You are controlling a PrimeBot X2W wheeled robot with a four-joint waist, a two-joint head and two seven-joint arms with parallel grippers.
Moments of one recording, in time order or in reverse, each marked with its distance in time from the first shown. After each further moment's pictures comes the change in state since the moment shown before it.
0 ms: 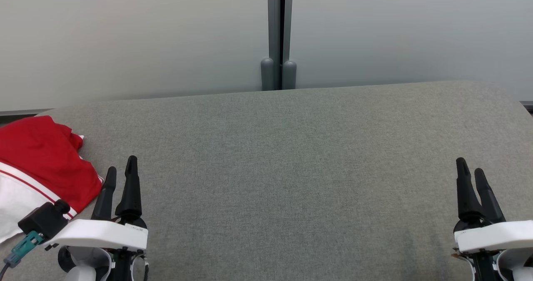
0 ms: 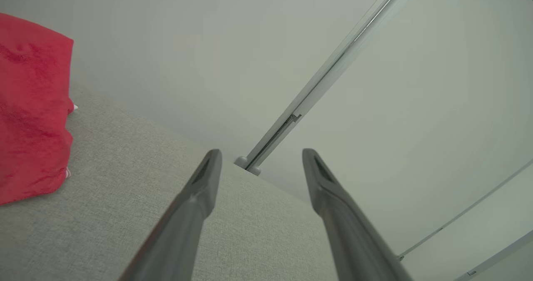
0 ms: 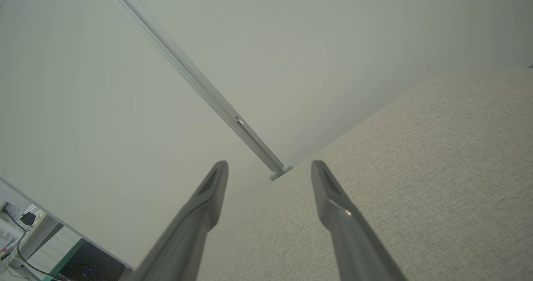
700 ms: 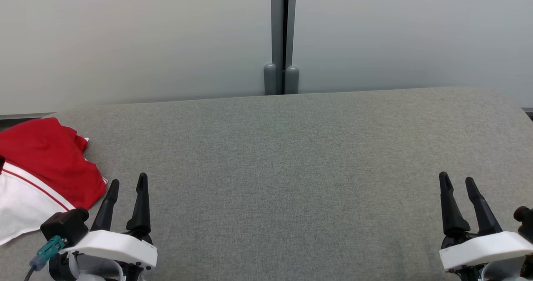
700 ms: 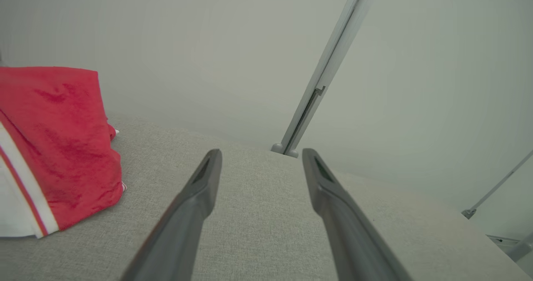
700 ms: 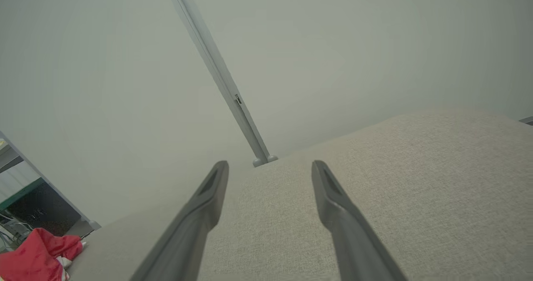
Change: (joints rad) left arm 0.019 0.032 -0.041 0.069 0.266 0.018 -0.061; right arm 0.043 -0.007 0.037 -0.011 -0.256 0.000 -0.021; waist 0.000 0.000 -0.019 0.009
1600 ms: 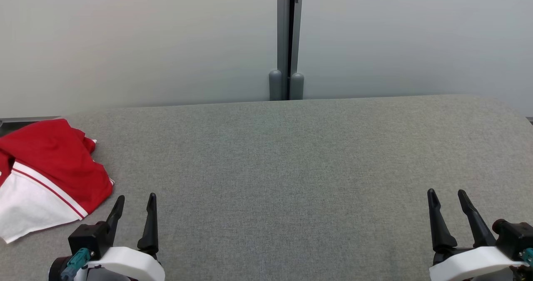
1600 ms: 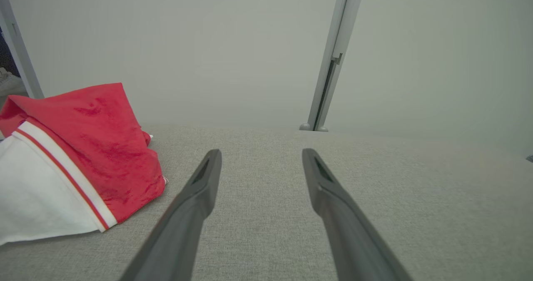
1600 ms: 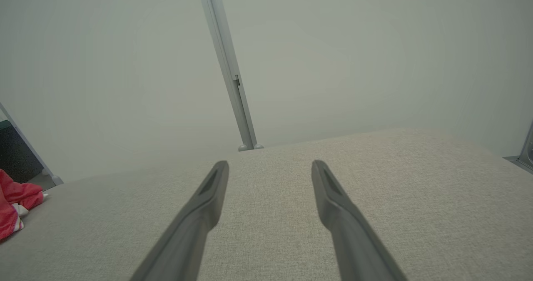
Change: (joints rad) left arm 0.029 0.003 -0.027 0.069 0.233 0.039 -0.062; right arm 0.022 0.007 0.022 0.072 -0.221 0.000 -0.072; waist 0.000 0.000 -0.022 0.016
